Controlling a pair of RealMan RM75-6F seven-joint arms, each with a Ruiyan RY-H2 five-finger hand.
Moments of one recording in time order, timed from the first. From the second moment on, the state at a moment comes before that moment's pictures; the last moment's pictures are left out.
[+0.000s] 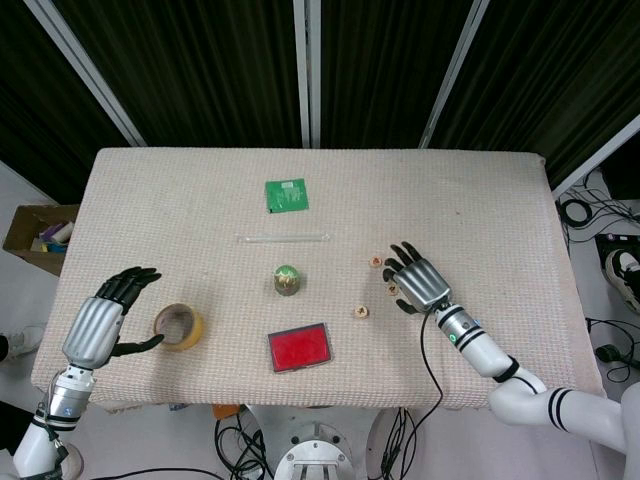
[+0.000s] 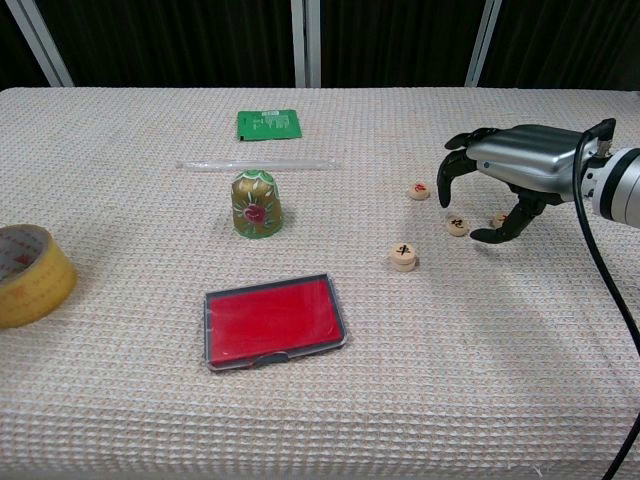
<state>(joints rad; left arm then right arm) -0.21 -1.21 -0.01 -1.68 1.64 1.47 -0.09 0.72 -1.50 0.07 -1.36 -1.34 0.87 -0.27</state>
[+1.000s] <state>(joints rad) -0.21 -1.20 -0.01 -1.70 1.63 1.46 -0.08 0.74 -1.56 0.07 -1.26 -1.33 0.84 -0.22</state>
